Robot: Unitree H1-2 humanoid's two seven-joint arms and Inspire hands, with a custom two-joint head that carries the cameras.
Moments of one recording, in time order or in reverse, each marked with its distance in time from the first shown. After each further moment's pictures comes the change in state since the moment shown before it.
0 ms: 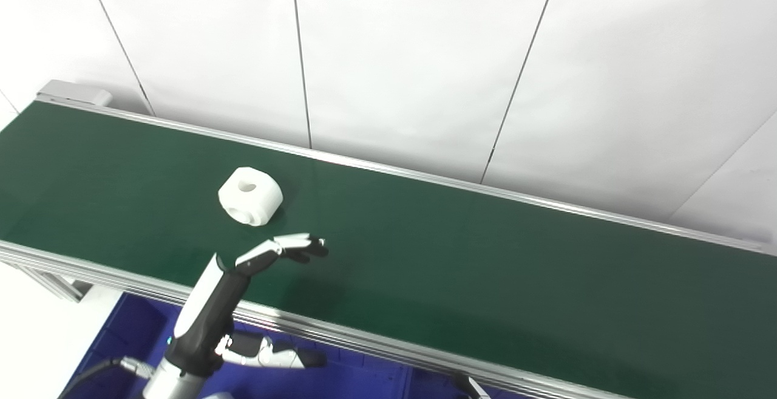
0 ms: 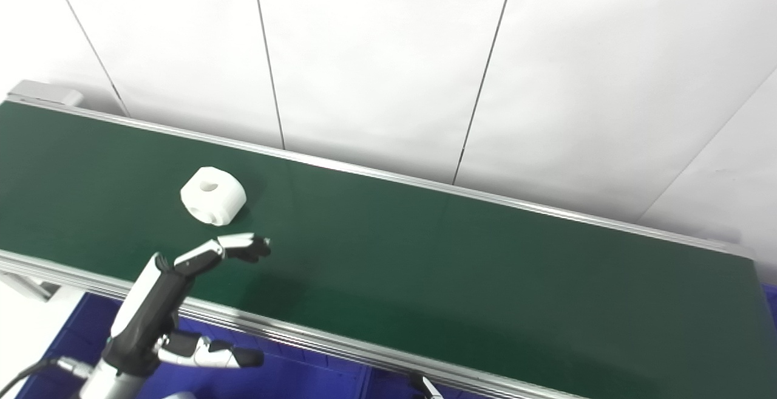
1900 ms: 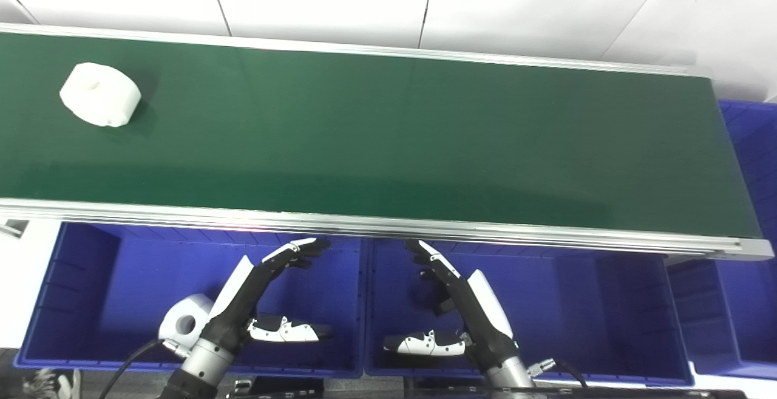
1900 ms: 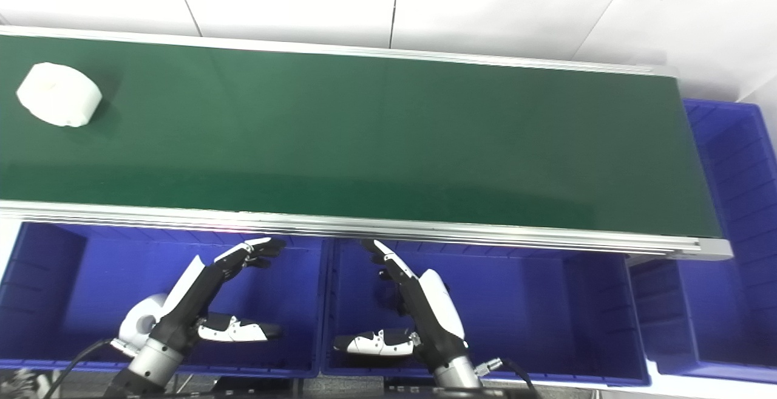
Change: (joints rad) left arm 0.067 -0.099 -0.259 0.403 -0.109 0.008 -0.161; right arm 0.067 0.006 0.040 -0.161 -0.058 0.147 0.010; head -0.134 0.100
